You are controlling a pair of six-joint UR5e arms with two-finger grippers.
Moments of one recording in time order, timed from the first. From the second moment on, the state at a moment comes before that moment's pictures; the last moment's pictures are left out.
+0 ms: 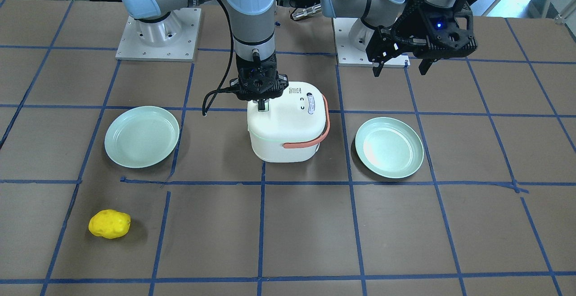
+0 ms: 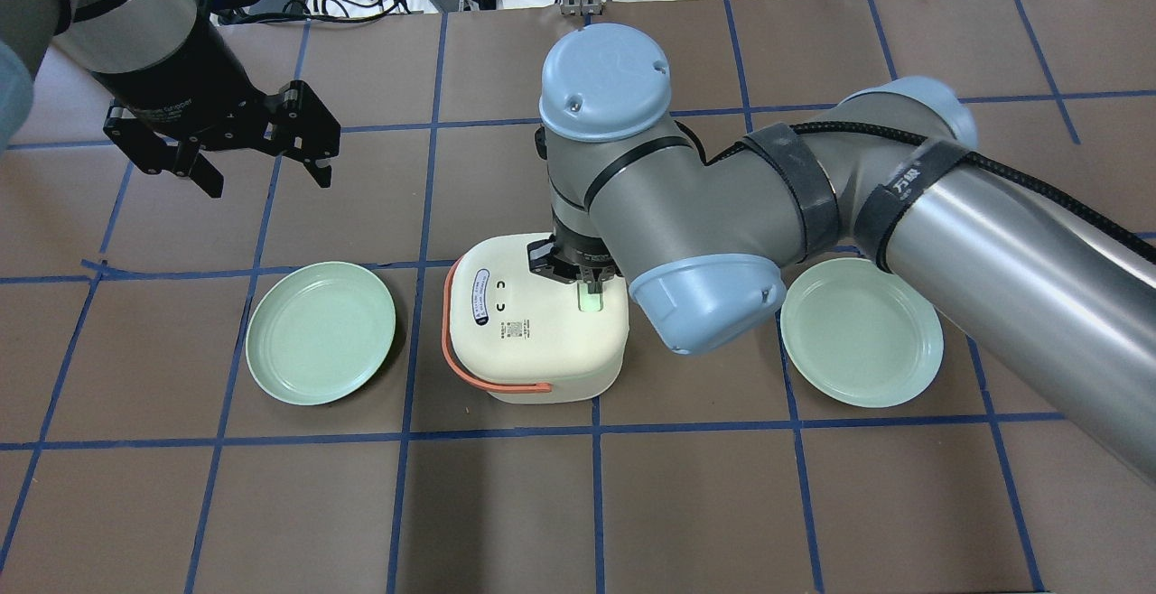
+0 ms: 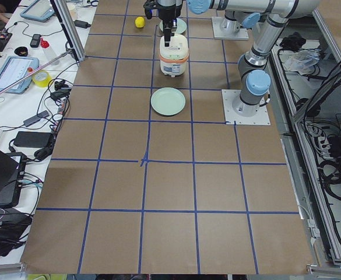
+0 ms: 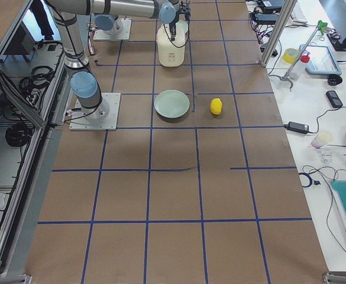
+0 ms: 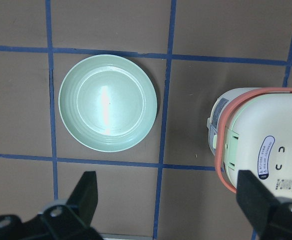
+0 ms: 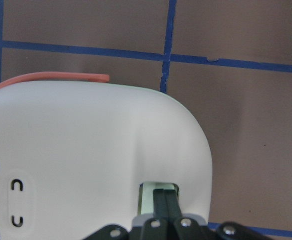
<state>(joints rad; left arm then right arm) -1.55 -1.50 -1.59 -1.62 1.59 -0.05 2.02 -1.42 1.76 -1.96 -1.54 0.35</state>
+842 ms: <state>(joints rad) -1.55 -1.50 -1.59 -1.62 1.59 -0.05 1.95 -1.45 1.63 -1.86 -1.61 0.37</state>
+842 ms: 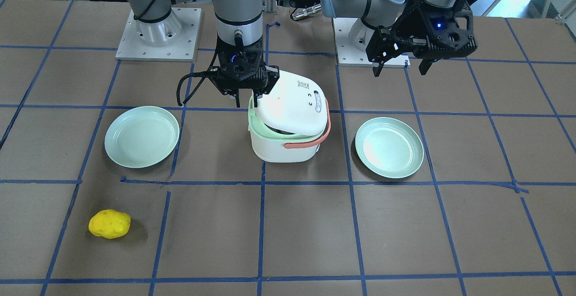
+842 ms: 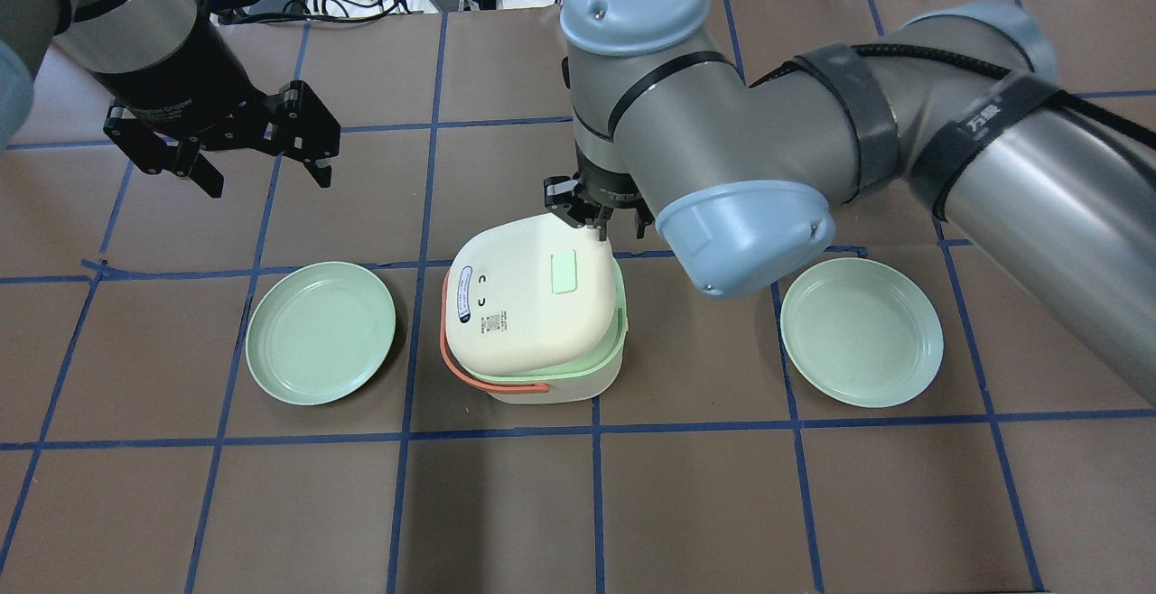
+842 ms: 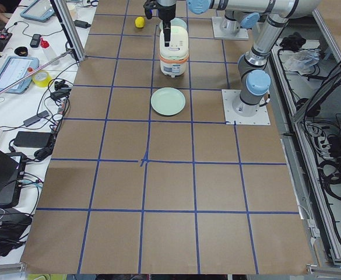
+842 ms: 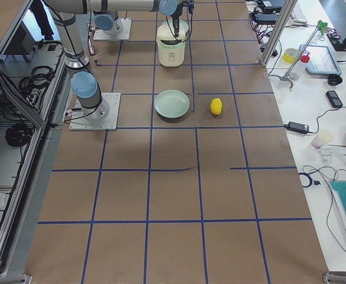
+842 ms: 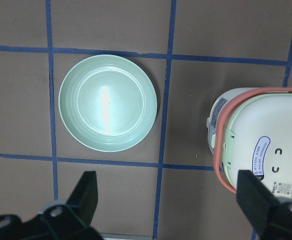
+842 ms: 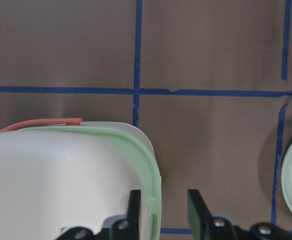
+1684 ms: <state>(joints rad) -1.55 -1.50 -1.59 -1.62 1.59 -0.05 1.71 -1.46 1.40 -1.65 -1.57 0.14</state>
